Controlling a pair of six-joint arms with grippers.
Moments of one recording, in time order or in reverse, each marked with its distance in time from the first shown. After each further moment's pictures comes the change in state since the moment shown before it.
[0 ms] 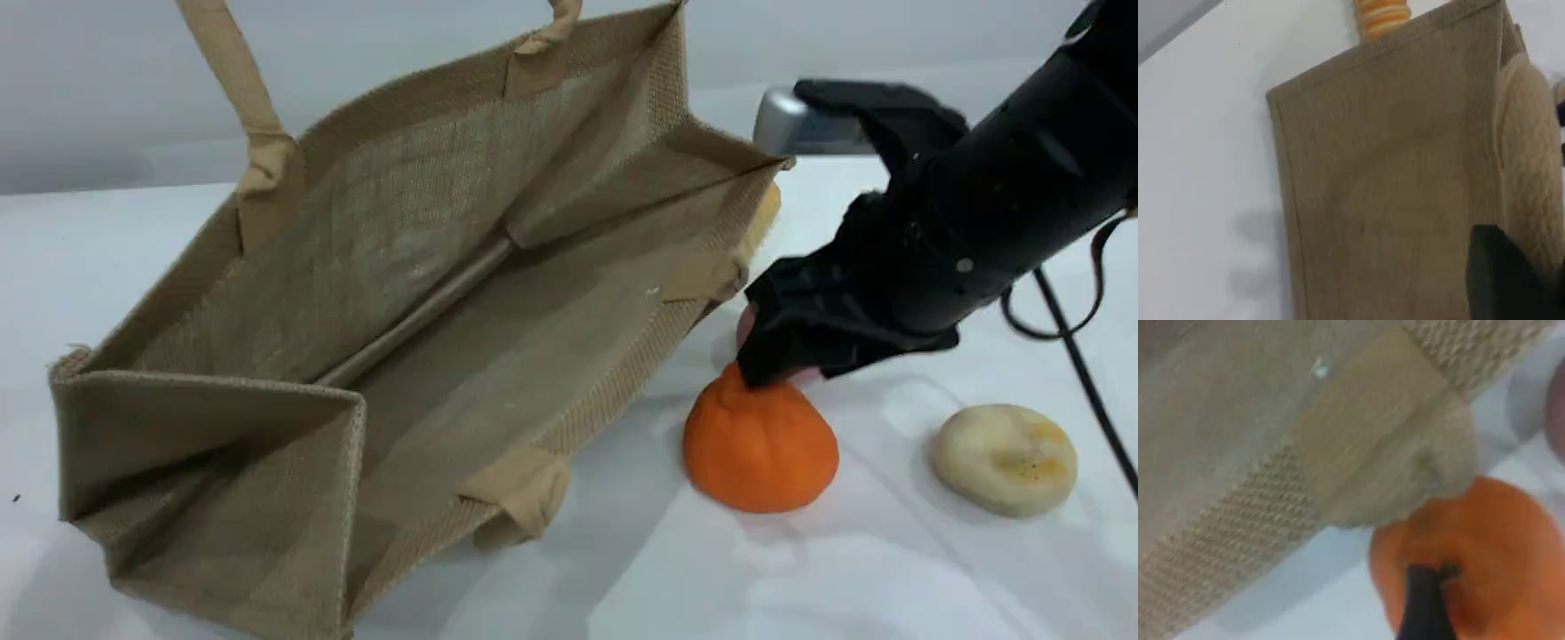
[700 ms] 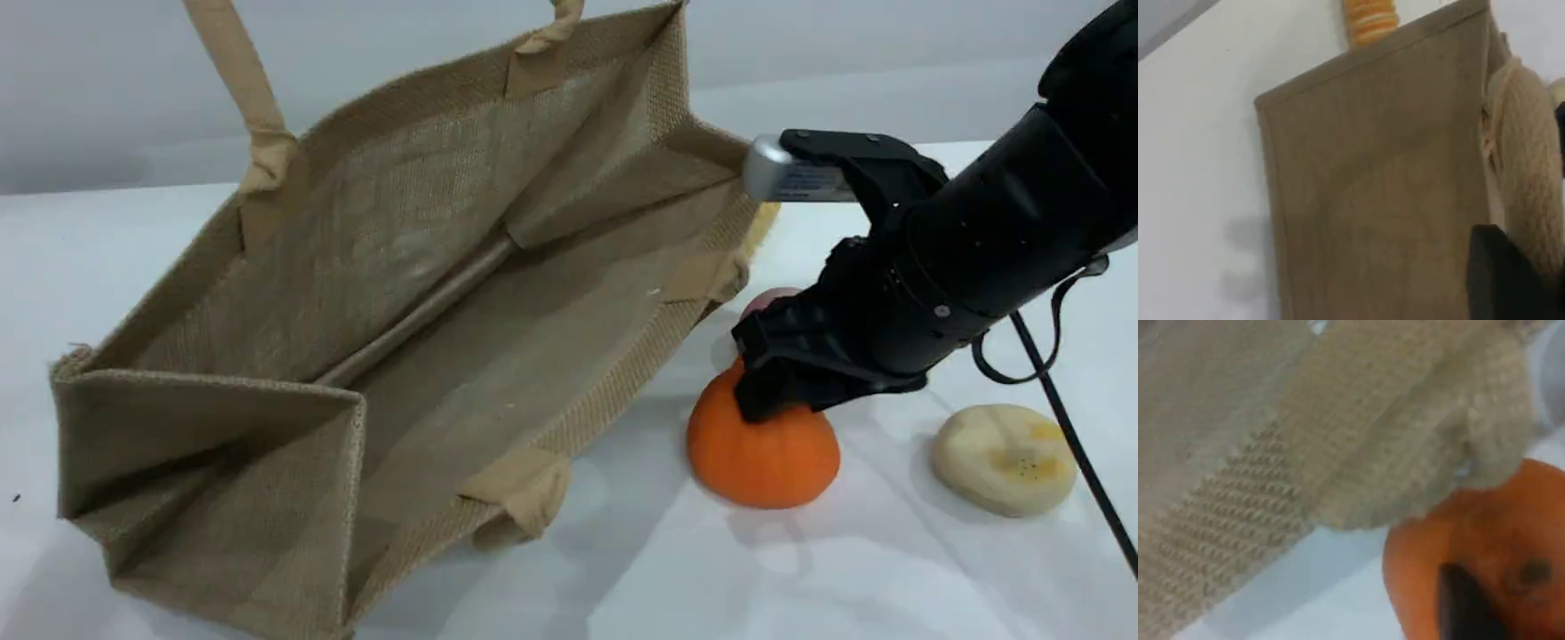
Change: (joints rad) left arm 0.000 0.000 0.000 -0.026 -0.001 0.001; right arm 0.000 0.070 0.000 0.232 0.010 -0.235
